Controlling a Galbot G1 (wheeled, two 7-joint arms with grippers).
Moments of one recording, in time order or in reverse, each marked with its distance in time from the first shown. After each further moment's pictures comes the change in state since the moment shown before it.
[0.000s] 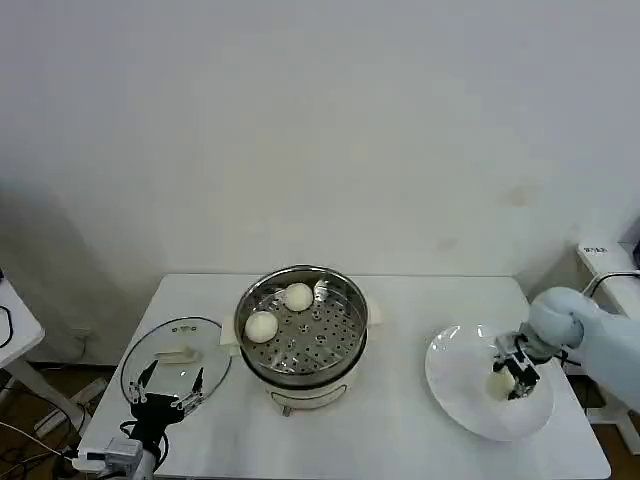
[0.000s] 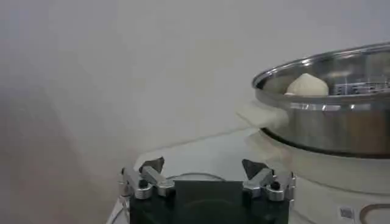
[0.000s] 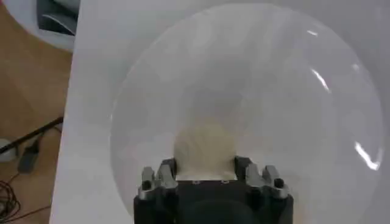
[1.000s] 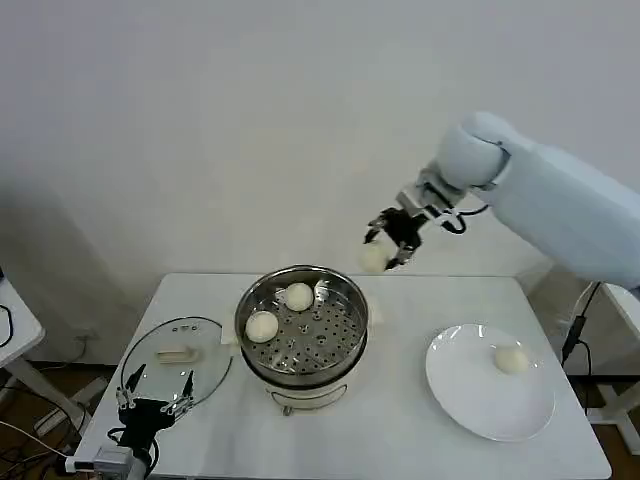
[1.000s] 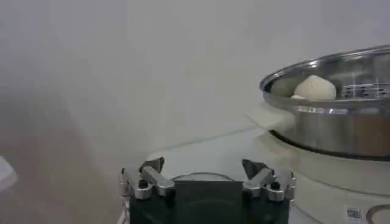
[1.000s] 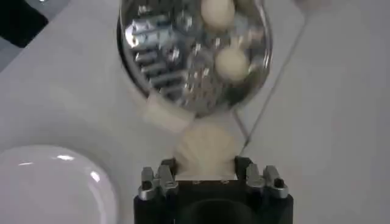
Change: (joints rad) left arm 0.042 -0.028 -0.032 -0.051 0.027 0.007 -0.008; right arm 0.590 0.444 -0.147 0.021 0.280 0.211 -0.089
